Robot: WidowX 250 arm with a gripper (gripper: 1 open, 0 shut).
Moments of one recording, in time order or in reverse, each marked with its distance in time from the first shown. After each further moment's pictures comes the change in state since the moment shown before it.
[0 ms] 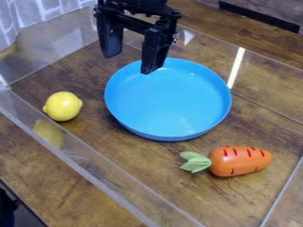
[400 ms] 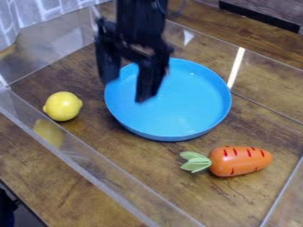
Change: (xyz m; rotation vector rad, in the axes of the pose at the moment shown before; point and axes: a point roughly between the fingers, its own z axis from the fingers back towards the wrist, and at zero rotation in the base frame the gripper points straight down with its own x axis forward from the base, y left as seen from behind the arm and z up) arm -0.010 -0.017 -0.041 -0.003 0.055 -0.129
